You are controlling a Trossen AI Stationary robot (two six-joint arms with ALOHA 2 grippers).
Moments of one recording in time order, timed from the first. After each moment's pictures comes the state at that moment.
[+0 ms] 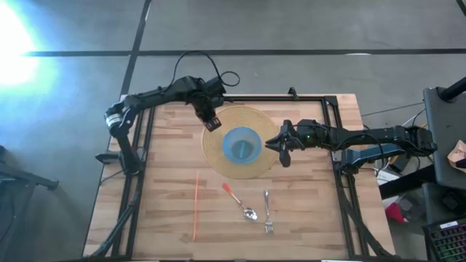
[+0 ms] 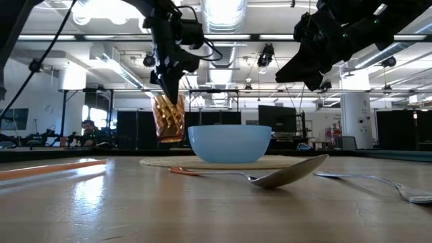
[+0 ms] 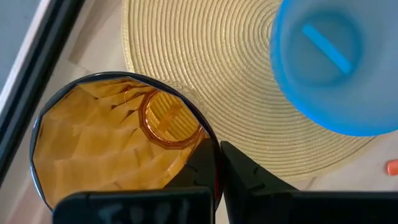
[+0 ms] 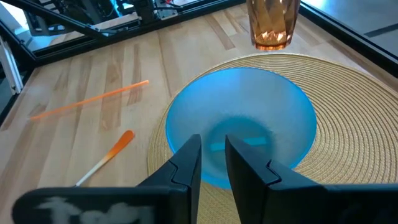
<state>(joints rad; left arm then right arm) 0.51 1.76 1.61 -1.14 0.02 -0.01 -0.18 1.08 0.54 0.09 -0.08 0.23</state>
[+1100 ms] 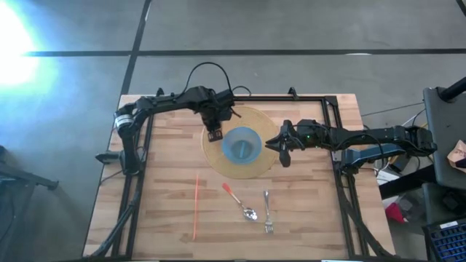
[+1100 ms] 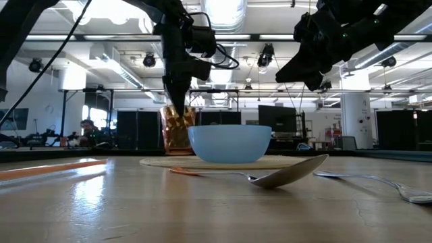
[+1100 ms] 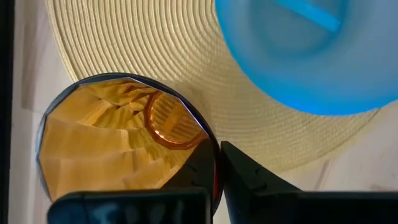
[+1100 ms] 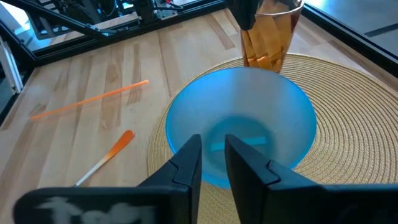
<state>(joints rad) 0.42 1.84 1.61 -1.12 0.01 0.18 -0.18 1.08 0.54 0.09 -0.08 0.23</state>
